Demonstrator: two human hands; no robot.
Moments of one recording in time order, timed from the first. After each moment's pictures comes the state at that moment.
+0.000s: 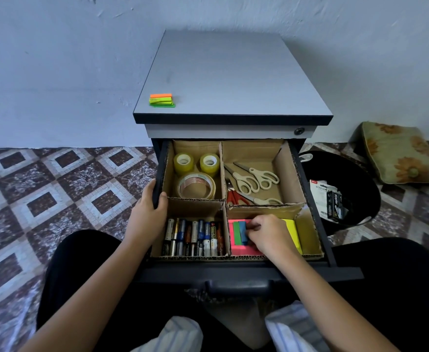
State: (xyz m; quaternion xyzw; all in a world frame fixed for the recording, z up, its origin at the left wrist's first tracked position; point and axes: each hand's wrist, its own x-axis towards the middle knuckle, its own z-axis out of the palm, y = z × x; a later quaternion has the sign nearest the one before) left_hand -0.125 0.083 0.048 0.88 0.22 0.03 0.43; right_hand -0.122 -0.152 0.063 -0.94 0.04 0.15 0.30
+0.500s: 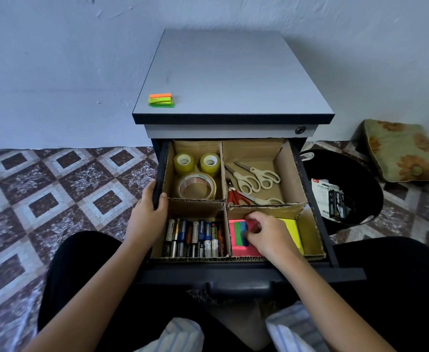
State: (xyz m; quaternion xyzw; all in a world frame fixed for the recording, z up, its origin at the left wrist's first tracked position) left_hand -0.125 0.084 0.046 0.88 0.23 0.03 0.42; right_hand -0.124 -0.154 0.065 -0.95 -0.01 0.13 0.29
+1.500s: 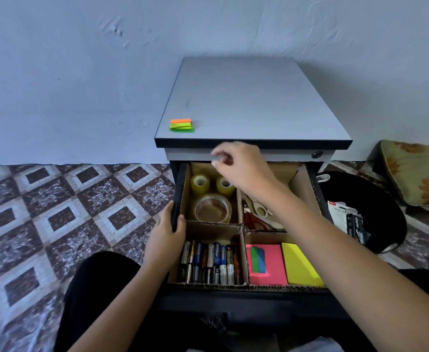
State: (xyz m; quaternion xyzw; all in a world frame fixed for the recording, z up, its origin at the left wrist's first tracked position) left_hand -0.126 0.079 0.052 0.88 0.23 0.03 0.41; right_hand -0.037 -0.074 0.174 -0.91 -0.25 -0.05 0.33
